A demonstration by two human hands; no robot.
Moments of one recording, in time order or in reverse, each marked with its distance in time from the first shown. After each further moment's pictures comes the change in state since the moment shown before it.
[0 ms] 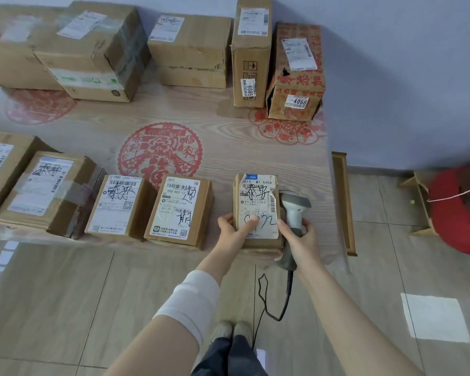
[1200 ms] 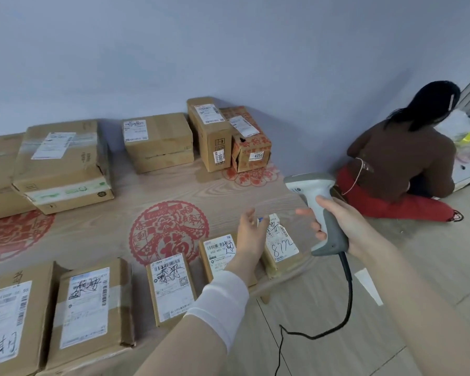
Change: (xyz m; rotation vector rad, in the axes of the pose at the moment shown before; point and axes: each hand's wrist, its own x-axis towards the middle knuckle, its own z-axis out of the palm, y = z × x) left_hand -0.033 0.125 -0.083 0.250 -0.375 0.335; right_hand -0.138 -0.130 0.081 0.129 0.052 -0.187
